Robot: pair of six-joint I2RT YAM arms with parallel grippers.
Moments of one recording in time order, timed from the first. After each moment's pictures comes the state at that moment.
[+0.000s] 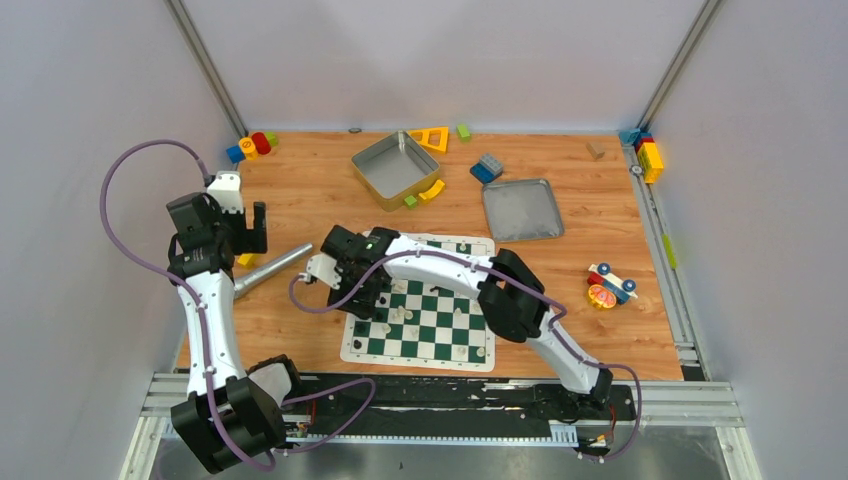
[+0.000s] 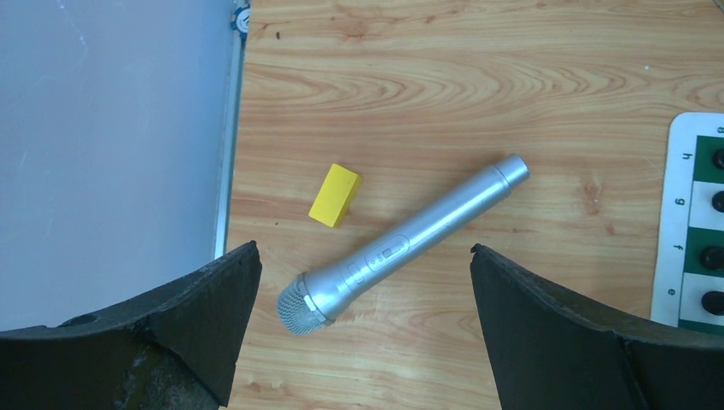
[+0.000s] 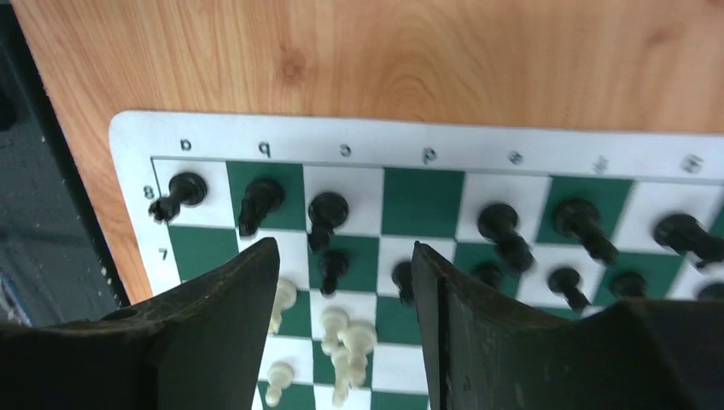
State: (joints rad) left arm 0.41 1.00 0.92 -0.54 0.20 0.32; right arm 1.12 2.35 2.07 -0.93 -0.21 -0.35
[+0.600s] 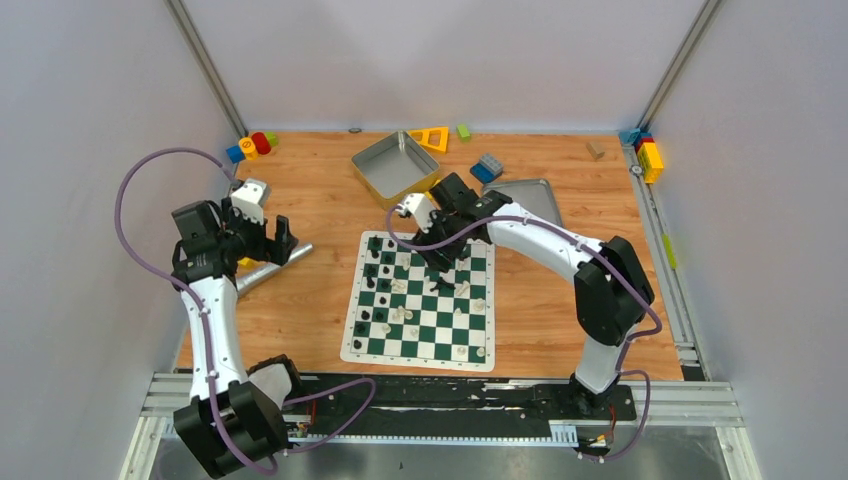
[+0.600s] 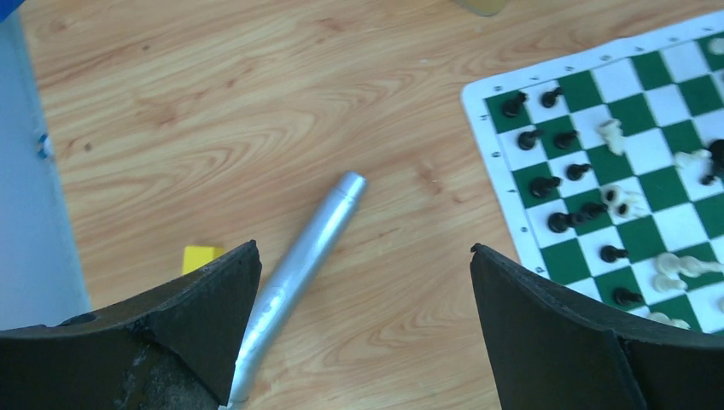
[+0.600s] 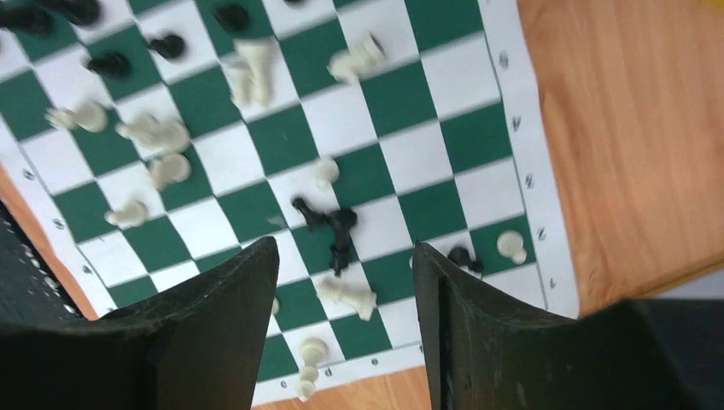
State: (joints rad) left arm 0.42 0.99 0.88 -0.57 0.62 0.45; right arm 0.78 1.80 1.49 -0.67 -0.25 -0.33
